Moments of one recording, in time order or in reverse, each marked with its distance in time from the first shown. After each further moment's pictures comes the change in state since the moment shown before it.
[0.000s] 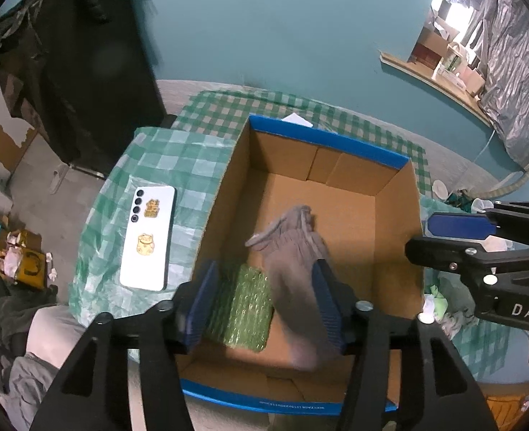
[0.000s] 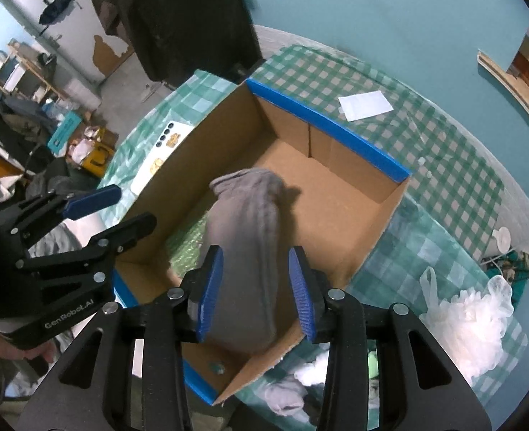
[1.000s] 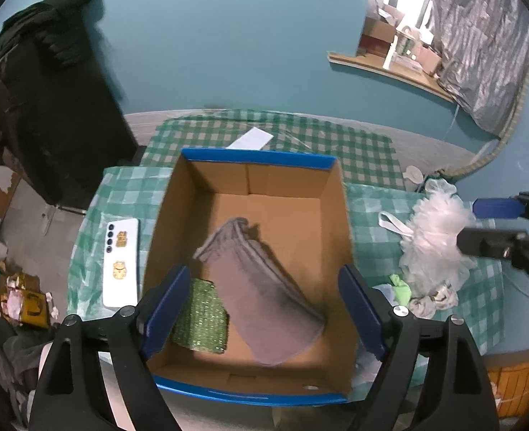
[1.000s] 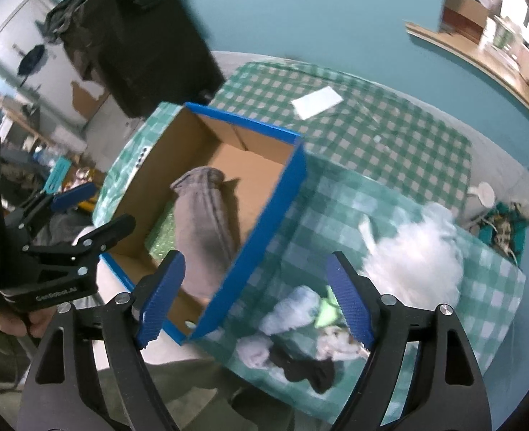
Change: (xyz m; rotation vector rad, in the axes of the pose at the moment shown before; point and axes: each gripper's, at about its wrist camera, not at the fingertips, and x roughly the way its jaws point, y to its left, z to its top) left arm -0.031 -0.074 -0.004 0.170 -0.041 -0.050; right arm -0.080 -0.073 -0.060 0.197 -0.090 -0.025
